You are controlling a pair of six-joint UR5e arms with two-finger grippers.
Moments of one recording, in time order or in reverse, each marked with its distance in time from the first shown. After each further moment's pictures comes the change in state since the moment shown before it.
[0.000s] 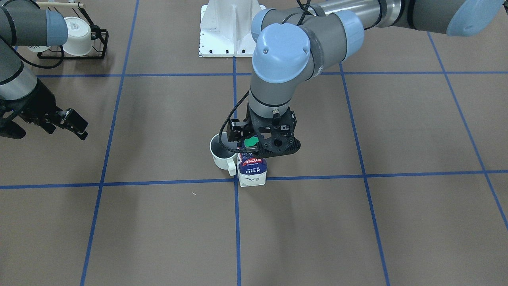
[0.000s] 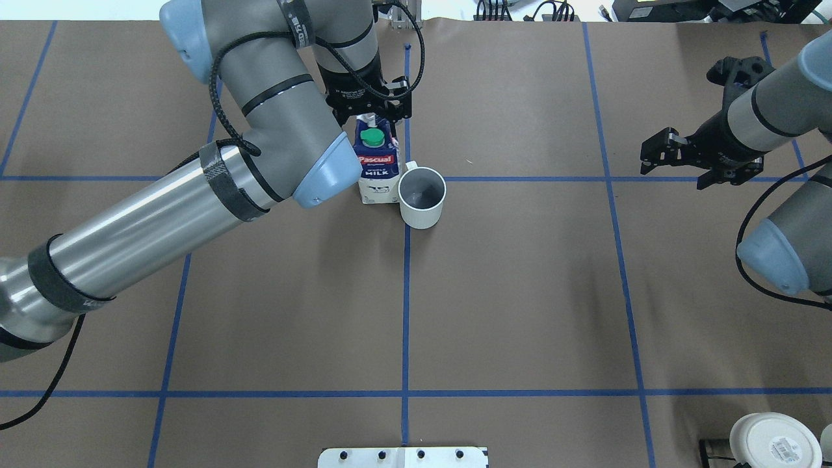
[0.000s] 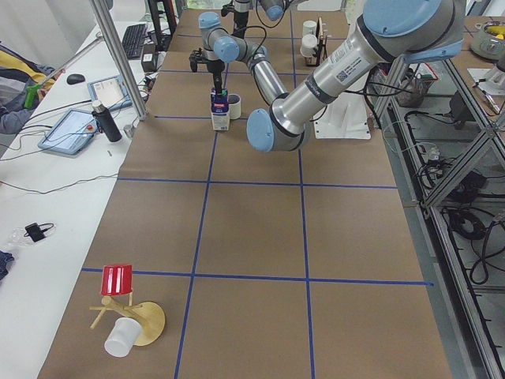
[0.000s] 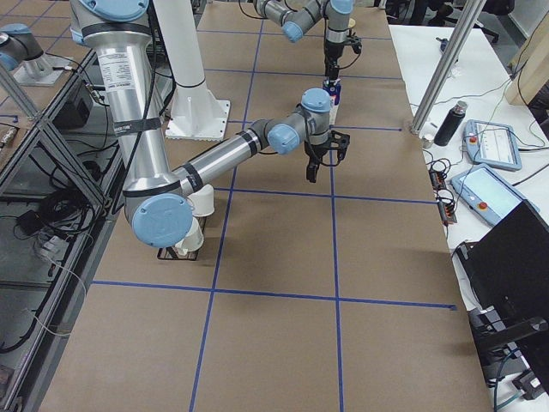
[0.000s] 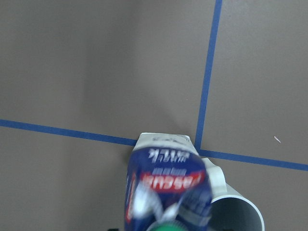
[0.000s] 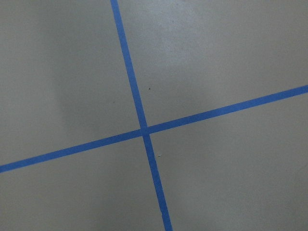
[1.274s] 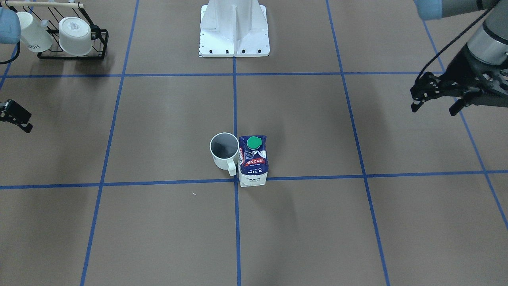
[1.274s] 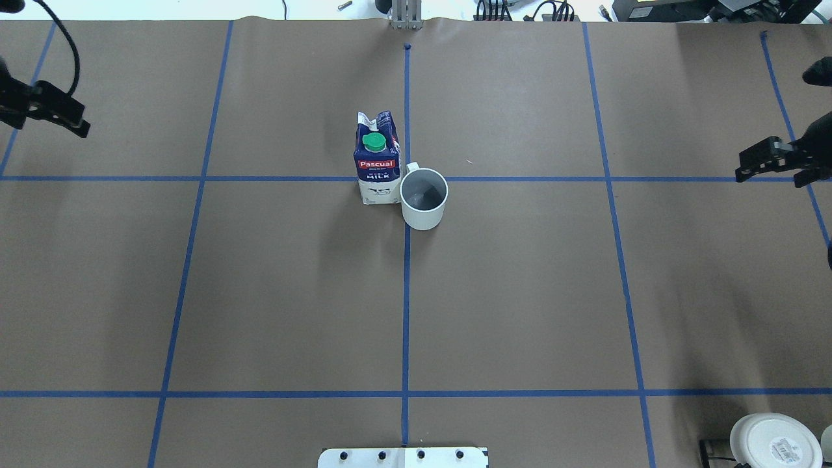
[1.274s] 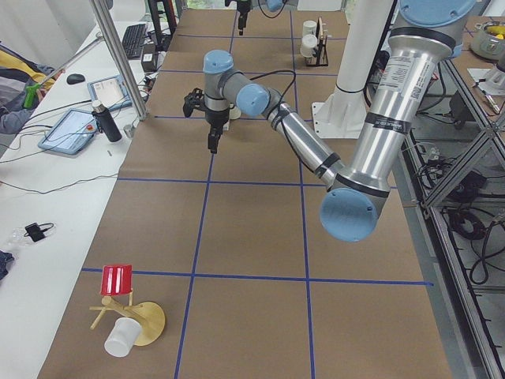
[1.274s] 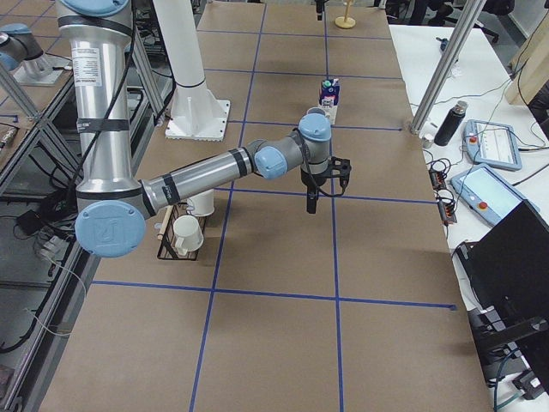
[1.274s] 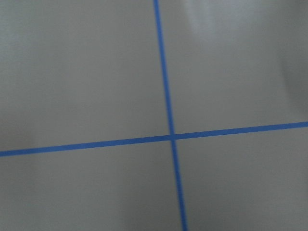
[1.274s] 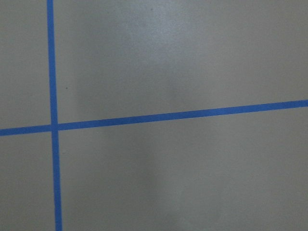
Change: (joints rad) left arm -0.407 0.759 -0.507 -0.053 -0.113 0.719; right arm 0.206 -0.177 0.003 -0.001 0.090 -0.425
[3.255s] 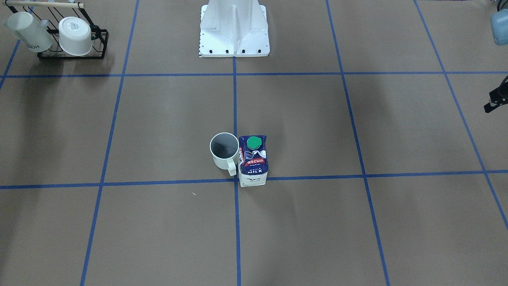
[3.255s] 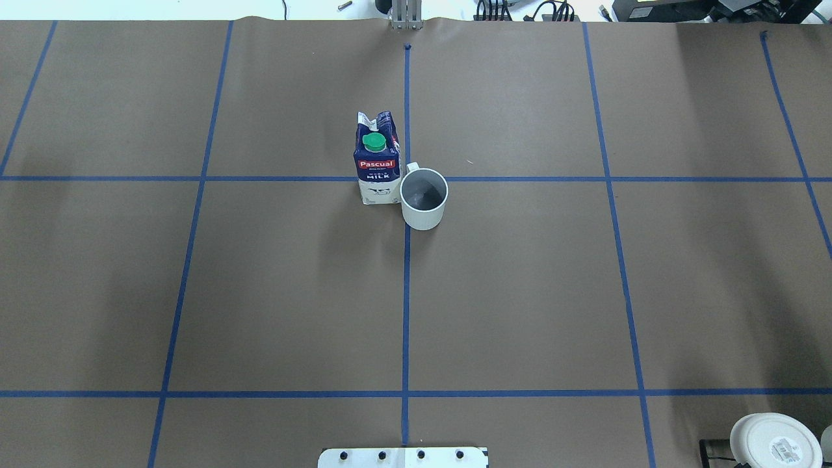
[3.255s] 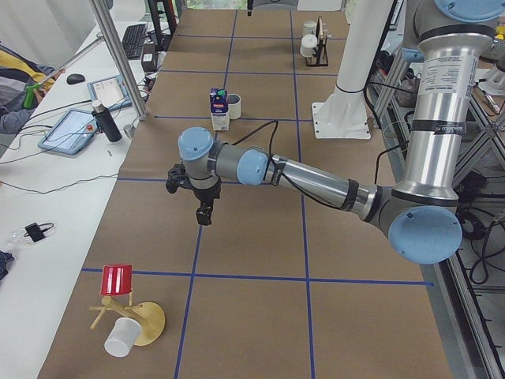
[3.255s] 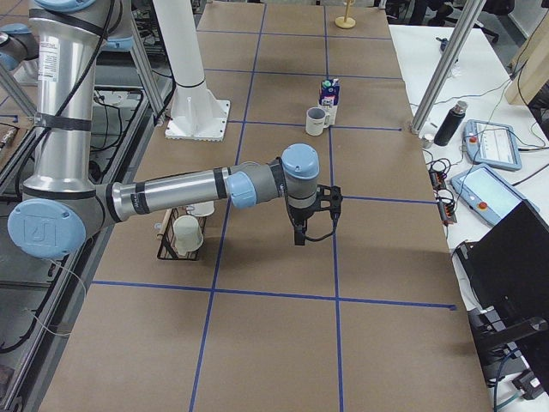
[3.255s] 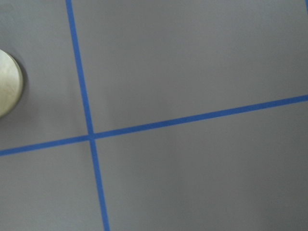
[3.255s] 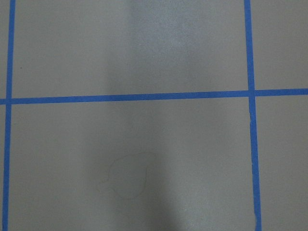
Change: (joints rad) left arm -0.210 0.171 0.159 -0.044 -0.161 0.323; right arm 0.192 -0.121 -0.012 0.001 0.128 -0.270
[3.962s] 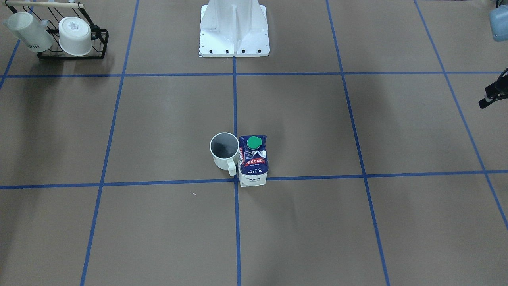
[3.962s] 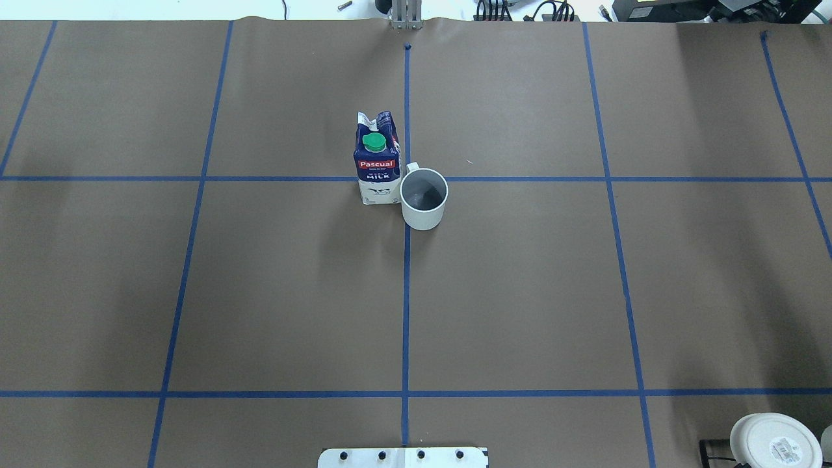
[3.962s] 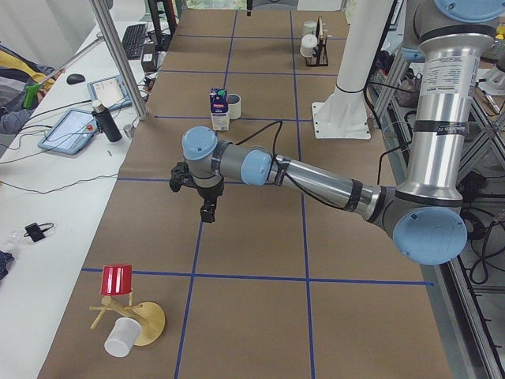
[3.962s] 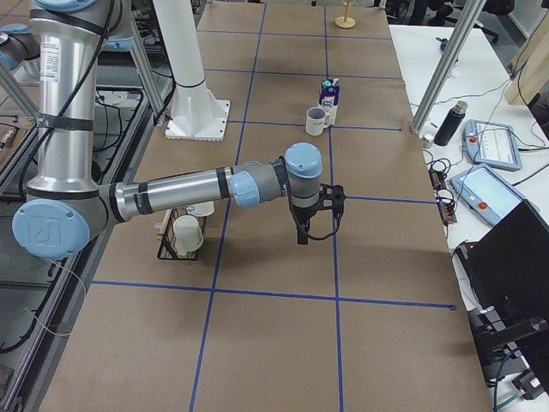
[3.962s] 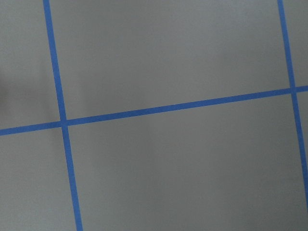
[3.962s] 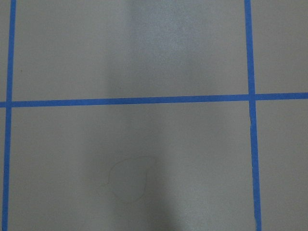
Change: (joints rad) left arm 0.004 0.004 -0.016 -0.007 -0.021 -0.025; right arm 0.000 0.008 -0.005 0.000 -0.004 -0.001
